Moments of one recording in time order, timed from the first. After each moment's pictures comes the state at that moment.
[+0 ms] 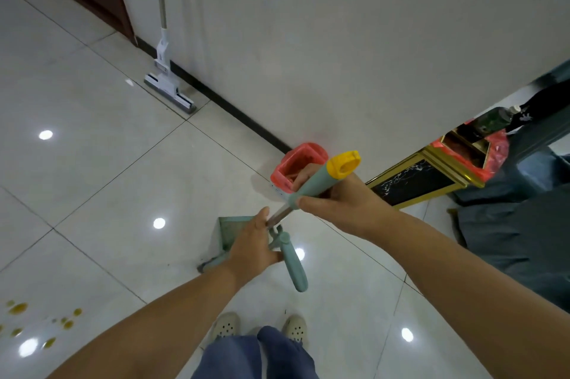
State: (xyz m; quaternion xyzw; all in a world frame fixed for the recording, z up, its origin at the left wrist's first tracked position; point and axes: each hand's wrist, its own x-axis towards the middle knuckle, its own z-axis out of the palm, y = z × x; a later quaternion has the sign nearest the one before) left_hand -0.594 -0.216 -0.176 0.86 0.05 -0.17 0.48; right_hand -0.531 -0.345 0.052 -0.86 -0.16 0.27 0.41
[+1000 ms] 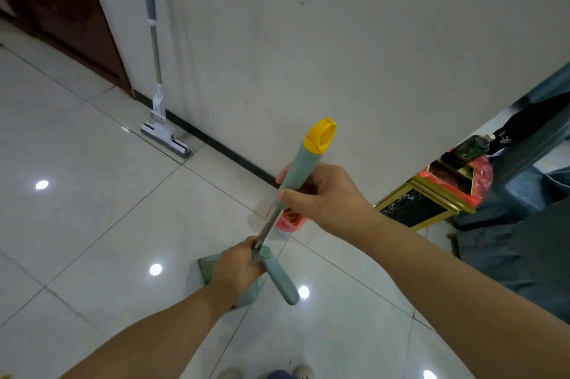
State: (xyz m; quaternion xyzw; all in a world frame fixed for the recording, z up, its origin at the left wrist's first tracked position) left_hand -0.555 -0.193 -0.086 0.88 0.09 -0.15 0.45; right_hand -0.496 -0.322 0.109 -0.87 -0.11 0.17 0.45
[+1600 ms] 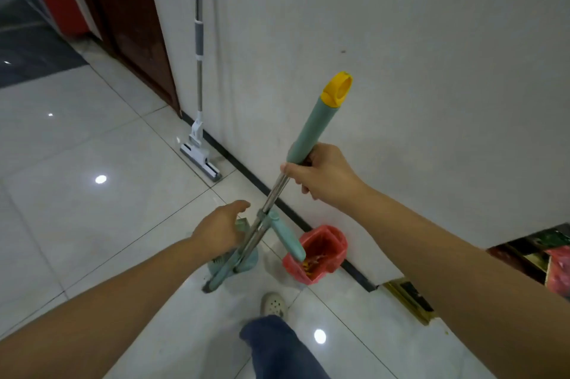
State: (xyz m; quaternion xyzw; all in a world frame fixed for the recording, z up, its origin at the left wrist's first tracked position) left_hand -0.364 -0.131 -0.039 0.91 0.13 -0.14 0.36; right_hand -0.280 -0.299 0.108 -0.87 -0.19 0.17 0.43
